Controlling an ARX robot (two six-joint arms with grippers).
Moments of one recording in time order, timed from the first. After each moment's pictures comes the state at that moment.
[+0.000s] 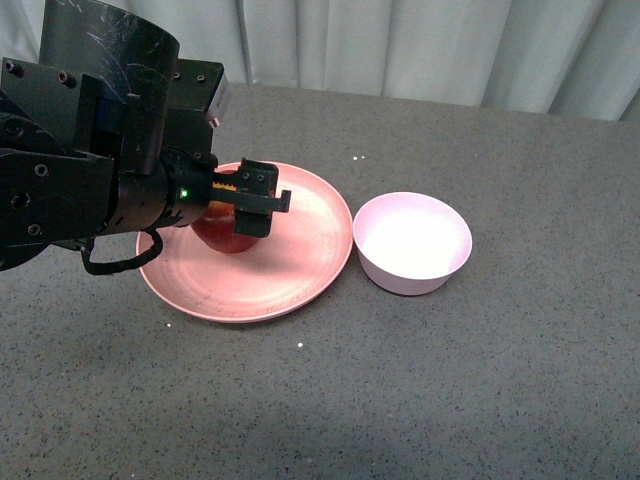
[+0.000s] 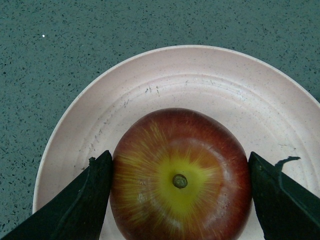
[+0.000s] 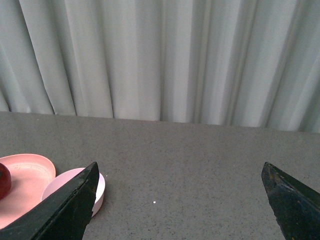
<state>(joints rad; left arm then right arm) -0.33 2.13 0.92 0.59 -0.10 -0.04 0.00 0.00 0.01 0.00 0.00 -0.01</state>
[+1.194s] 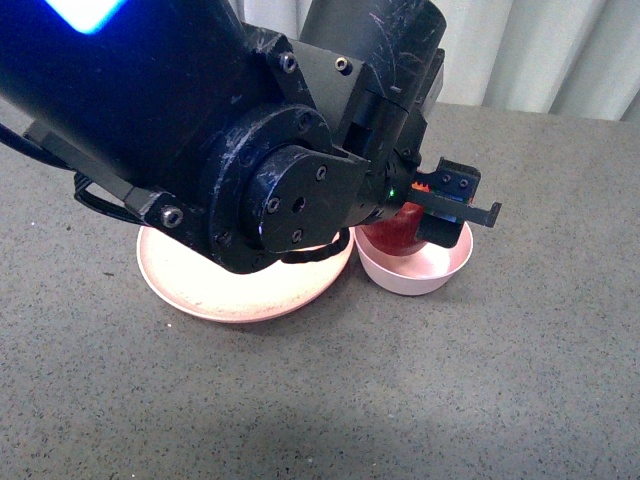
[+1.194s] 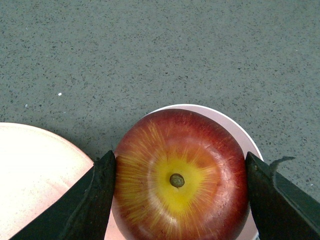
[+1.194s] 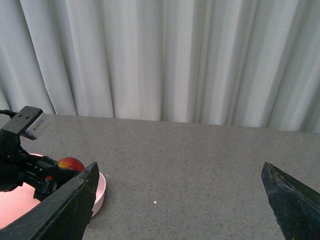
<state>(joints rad) -0.63 2.22 1.17 0.51 -0.07 -0.08 0.00 0.00 0.01 0.00 0.00 -0.01</state>
